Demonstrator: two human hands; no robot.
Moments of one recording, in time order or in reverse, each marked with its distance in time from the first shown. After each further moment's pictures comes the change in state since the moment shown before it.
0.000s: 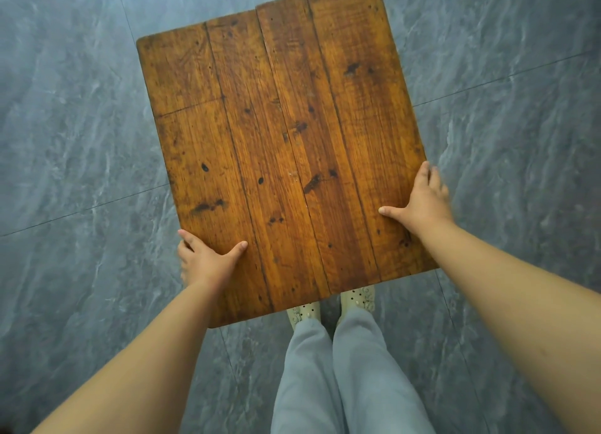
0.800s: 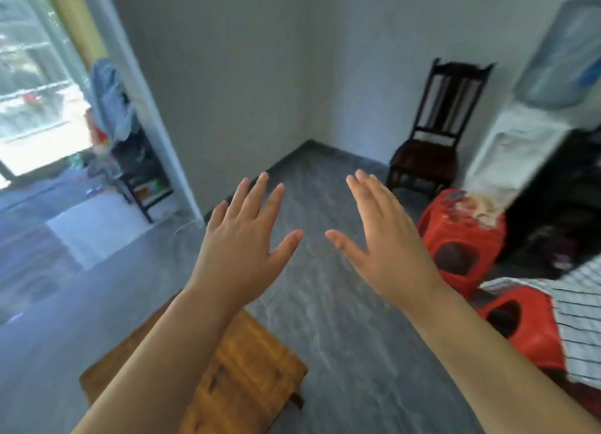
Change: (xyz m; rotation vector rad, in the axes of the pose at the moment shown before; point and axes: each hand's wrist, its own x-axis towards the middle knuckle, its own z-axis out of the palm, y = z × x) left_hand -0.562 0.247 -0.268 0.381 0.457 1.869; right_hand -0.465 0.106 -0.400 0.173 1.065 -0.276
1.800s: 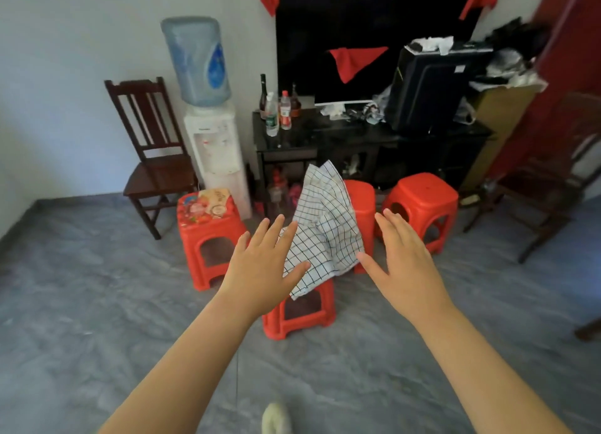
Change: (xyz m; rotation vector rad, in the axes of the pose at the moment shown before) left_hand -0.003 0.638 0.121 -0.100 -0.282 0.790; right_hand -0.412 0.375 -0.360 -0.355 0.172 0.884
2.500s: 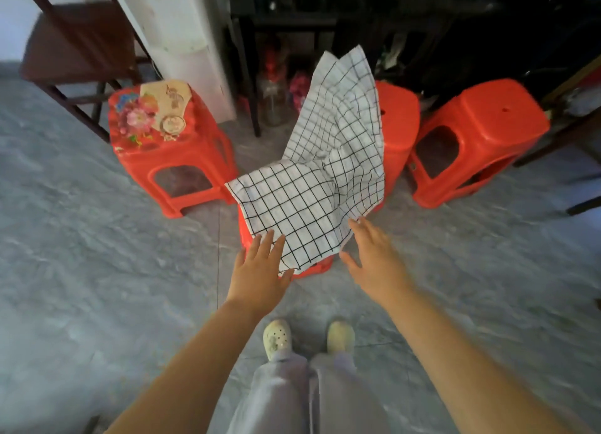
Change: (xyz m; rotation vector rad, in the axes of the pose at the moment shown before) left_hand 0.232 -0.078 0.319 -0.222 -0.476 -0.225; right_hand 0.233 0.149 0.311 0.044 -0.633 0.167
